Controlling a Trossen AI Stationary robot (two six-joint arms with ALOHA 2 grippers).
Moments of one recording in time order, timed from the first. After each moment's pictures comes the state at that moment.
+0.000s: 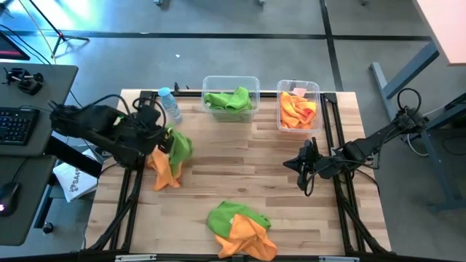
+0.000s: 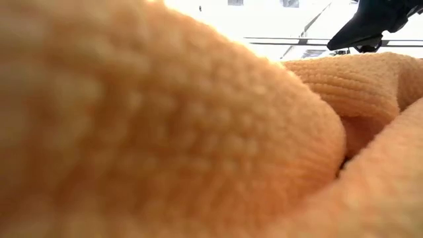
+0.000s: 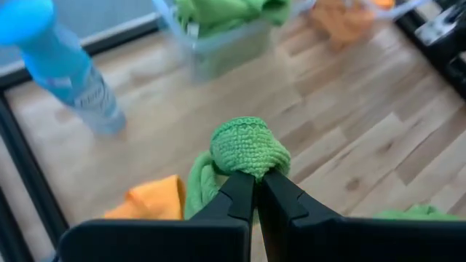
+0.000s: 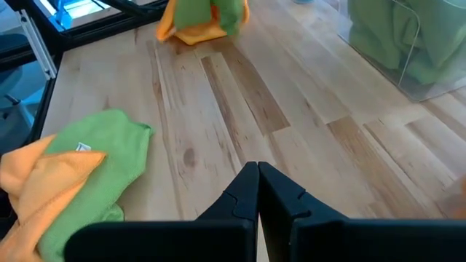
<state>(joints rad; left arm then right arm) -0.33 1.18 1.57 -1.57 -0.62 -1.25 0.50 0.89 0.64 -0.42 0.56 0.62</state>
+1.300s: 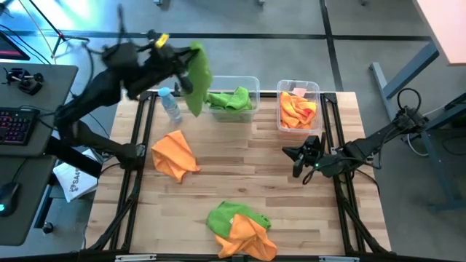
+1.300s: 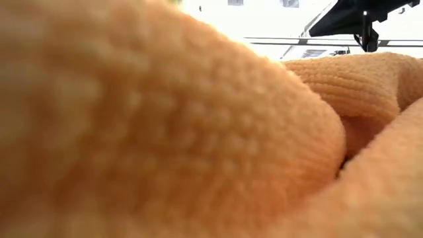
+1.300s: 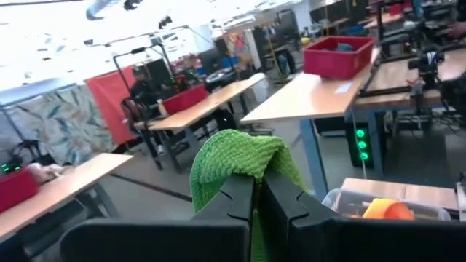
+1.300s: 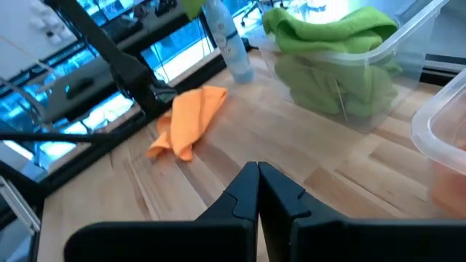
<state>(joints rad) 0.24 1.29 1.78 -0.46 -0.47 0.35 0.50 0.89 0.64 -0.28 0.87 0.86</state>
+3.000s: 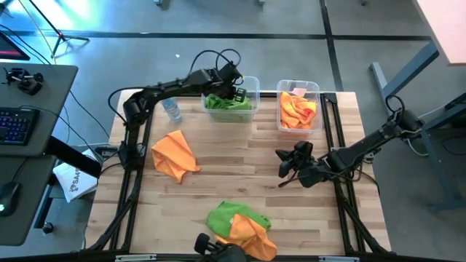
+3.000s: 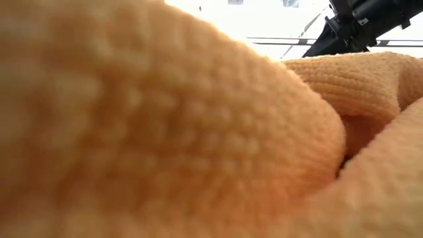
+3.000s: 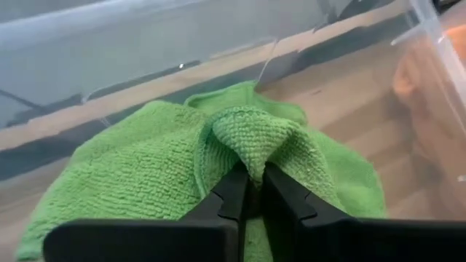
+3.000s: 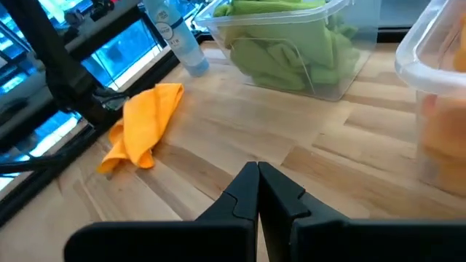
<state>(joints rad) 0.54 2.03 1.78 -0.76 -0.20 -0.60 0.48 1.14 0.64 -0.26 0.96 1.15</state>
